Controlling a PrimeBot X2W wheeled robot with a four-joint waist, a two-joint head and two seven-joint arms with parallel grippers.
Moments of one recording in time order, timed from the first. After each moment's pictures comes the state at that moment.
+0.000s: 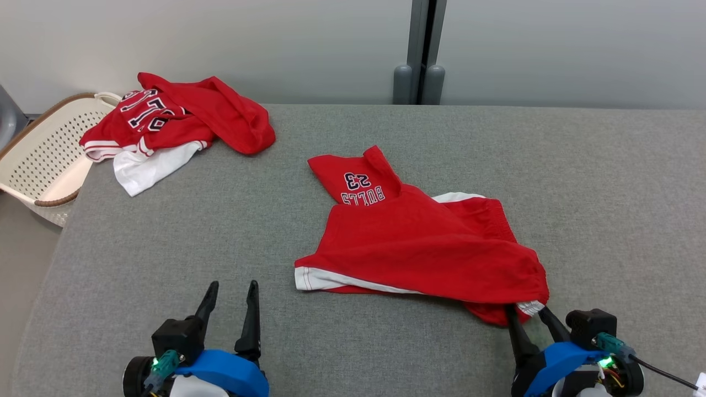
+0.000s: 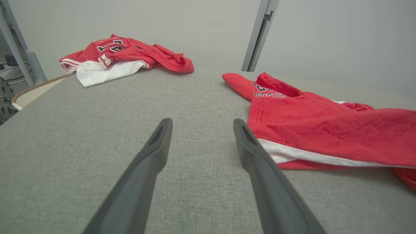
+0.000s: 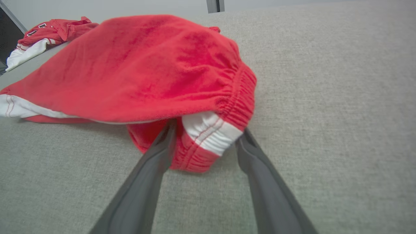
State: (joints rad) left arm -0.12 0.09 -0.21 0.46 -0.29 -0.06 -0.26; right arm -0.24 -0.05 0.04 0.74 0.20 0.13 -0.26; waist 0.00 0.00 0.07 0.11
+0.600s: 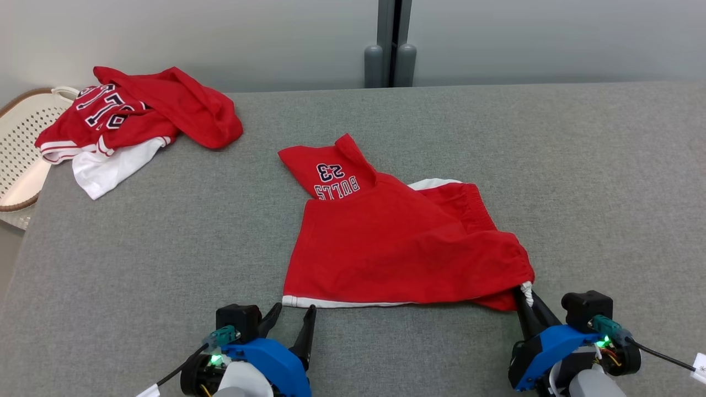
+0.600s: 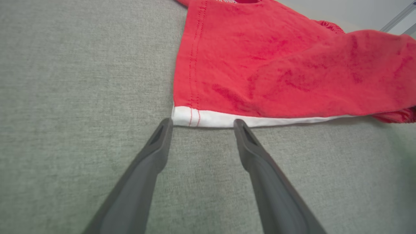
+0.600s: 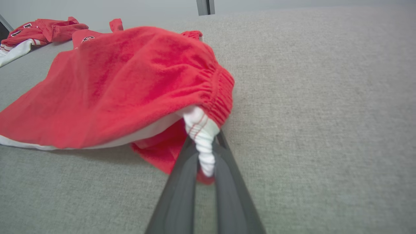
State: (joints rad) left arm -0.26 0.06 -0.42 0.71 -0.47 -0.12 -0.10; right arm -0.29 -0.07 0.08 0.74 0.19 0.13 -0.26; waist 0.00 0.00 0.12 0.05
